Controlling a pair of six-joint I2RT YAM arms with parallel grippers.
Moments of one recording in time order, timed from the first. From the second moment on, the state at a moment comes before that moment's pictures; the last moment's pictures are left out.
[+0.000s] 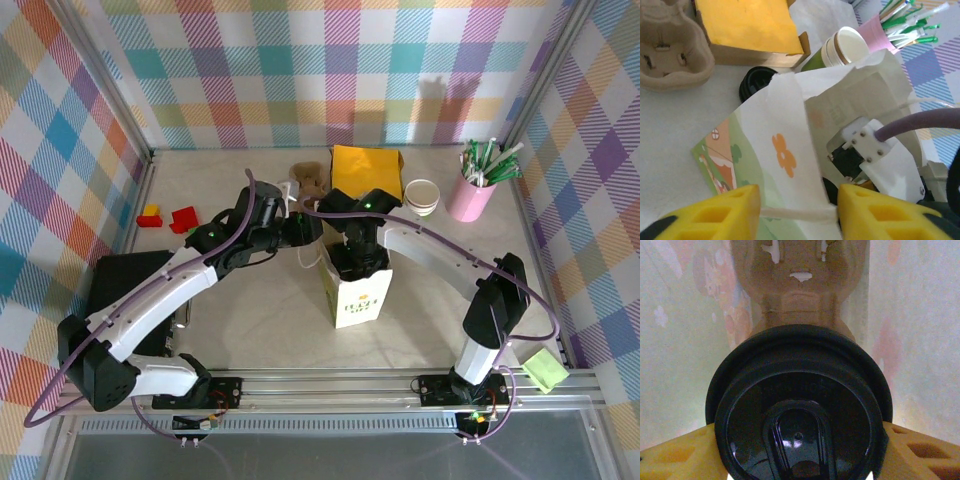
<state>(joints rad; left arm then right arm) -0.68 1.29 1.21 -0.50 0.12 -0.69 0.85 1.72 1.63 -1.36 0.02 0.59</state>
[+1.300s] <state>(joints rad) -0.68 1.29 1.18 -0.39 0.08 -0.79 0.87 1.70 1.52 -1.29 0.02 0.64</state>
